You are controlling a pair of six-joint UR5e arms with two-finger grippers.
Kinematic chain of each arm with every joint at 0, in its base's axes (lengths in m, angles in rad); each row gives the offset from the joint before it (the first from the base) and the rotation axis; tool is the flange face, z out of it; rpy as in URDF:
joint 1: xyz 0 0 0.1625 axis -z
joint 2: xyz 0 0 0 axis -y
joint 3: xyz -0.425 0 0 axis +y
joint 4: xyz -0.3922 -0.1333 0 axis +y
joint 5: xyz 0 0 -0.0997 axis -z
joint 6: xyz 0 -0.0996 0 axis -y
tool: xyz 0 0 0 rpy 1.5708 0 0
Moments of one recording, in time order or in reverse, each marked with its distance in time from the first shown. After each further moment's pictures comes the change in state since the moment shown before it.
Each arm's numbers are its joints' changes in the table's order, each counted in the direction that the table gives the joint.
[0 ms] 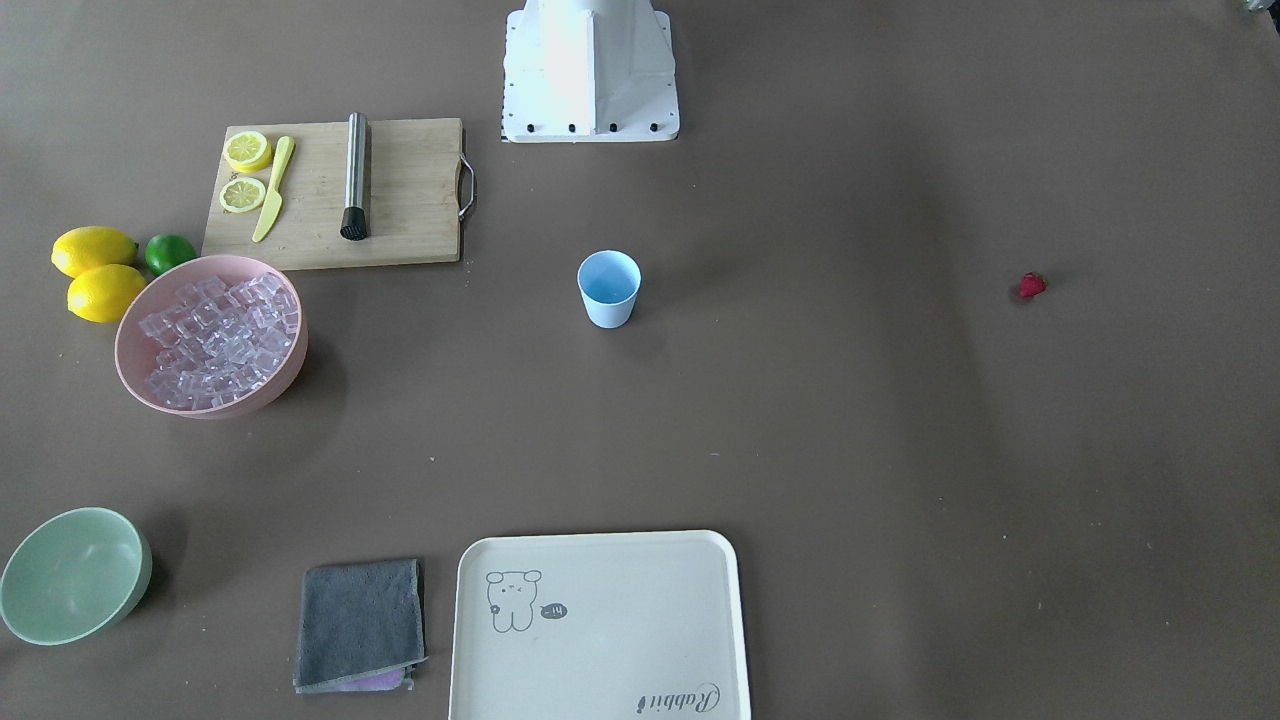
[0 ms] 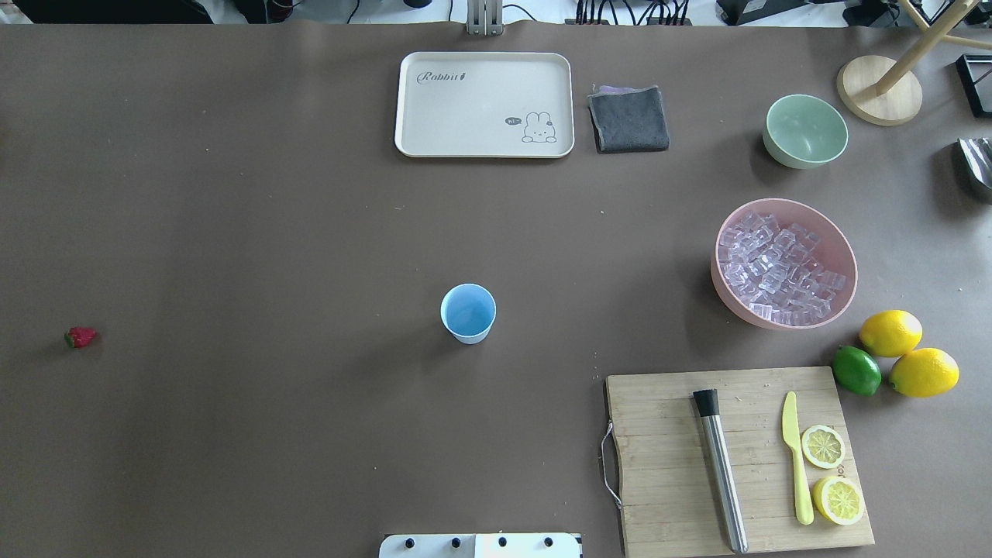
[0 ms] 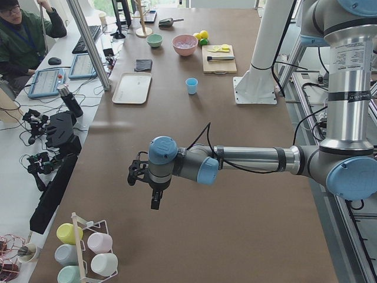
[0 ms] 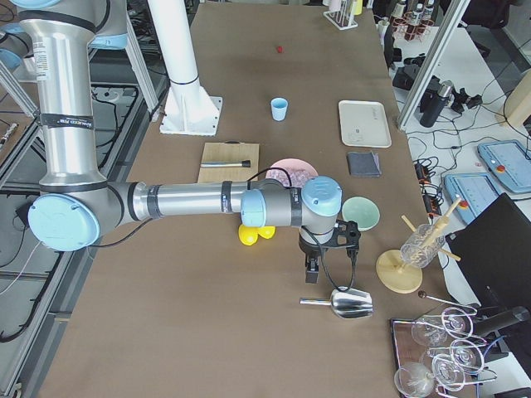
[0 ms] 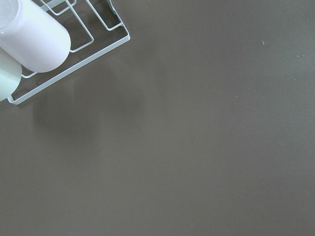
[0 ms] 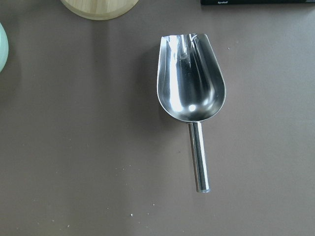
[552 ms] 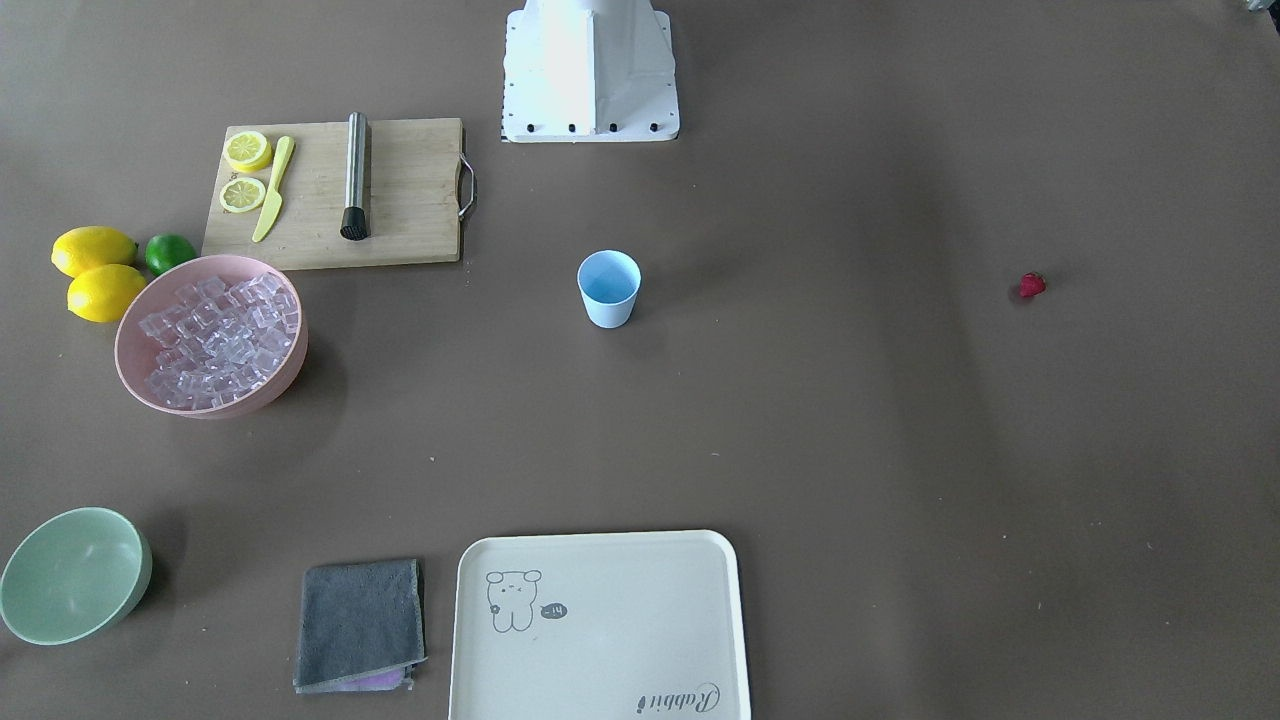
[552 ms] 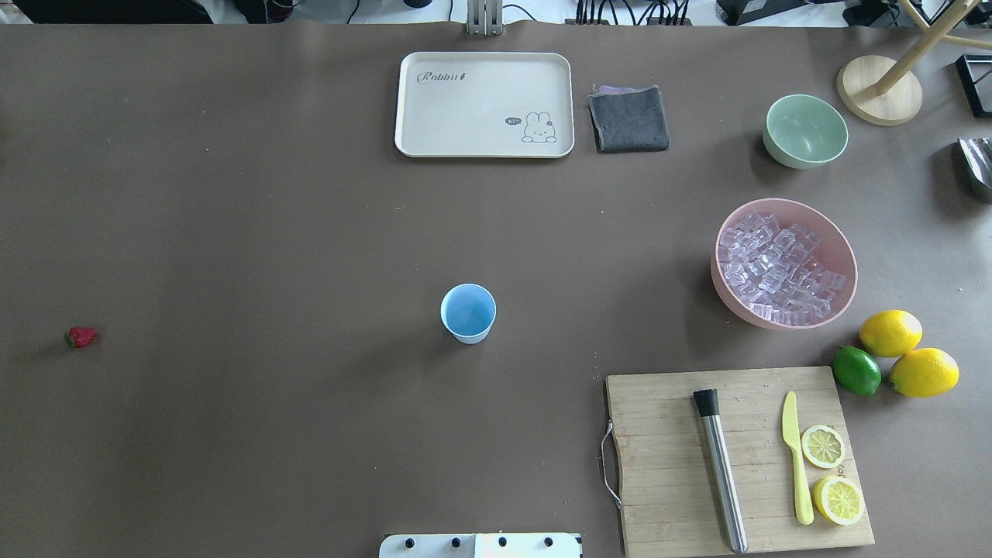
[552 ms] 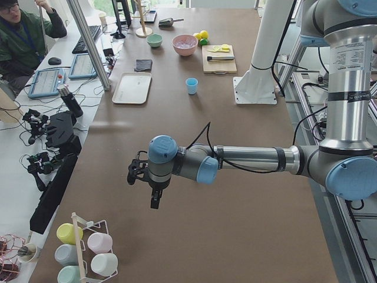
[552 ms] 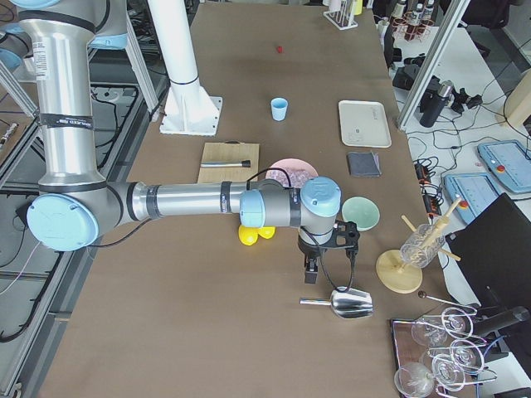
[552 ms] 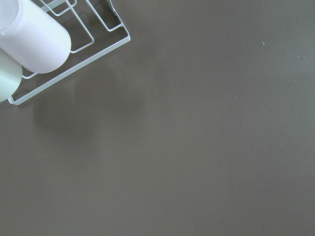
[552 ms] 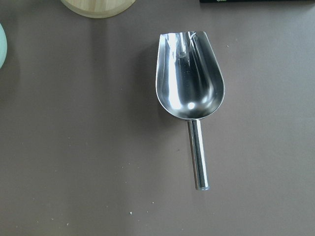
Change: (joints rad) left arm 0.000 -0.003 0.002 0.000 -0.001 -0.005; right arm -0.001 -0.007 -0.003 0.000 0.001 0.000
